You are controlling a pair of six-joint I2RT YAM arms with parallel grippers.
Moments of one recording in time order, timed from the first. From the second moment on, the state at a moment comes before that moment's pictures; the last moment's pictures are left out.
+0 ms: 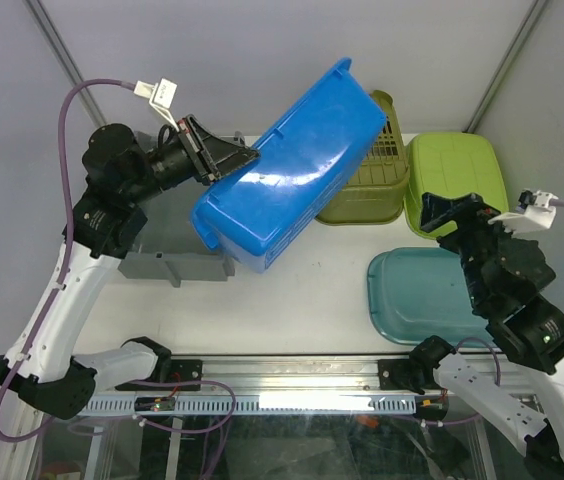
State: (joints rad) left arm -0.46 1.15 1.55 -0.33 0.47 -0.82; right arm 0.61 0.55 1.08 -0.60 0.61 0.57
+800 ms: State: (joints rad) left arm -0.47 1.15 1.44 -0.09 0.87 -1.02; right arm 0.60 0.59 1.24 -0.58 0.44 0.35
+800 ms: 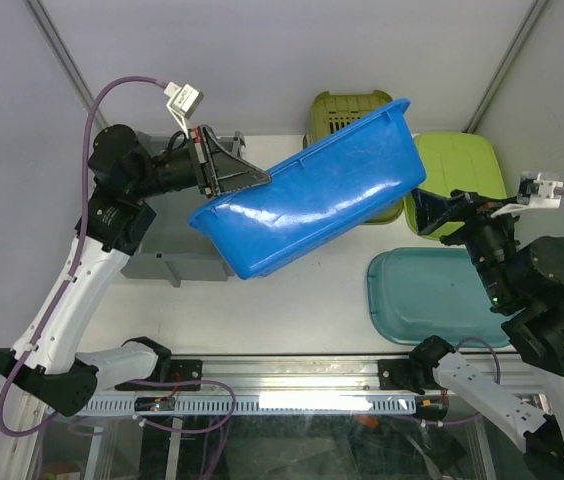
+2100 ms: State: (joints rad) left arm -0.64 1.16 1.33 -0.31 0.98 -0.82; right arm 0.60 0.65 1.33 -0.51 -0.58 -0.08
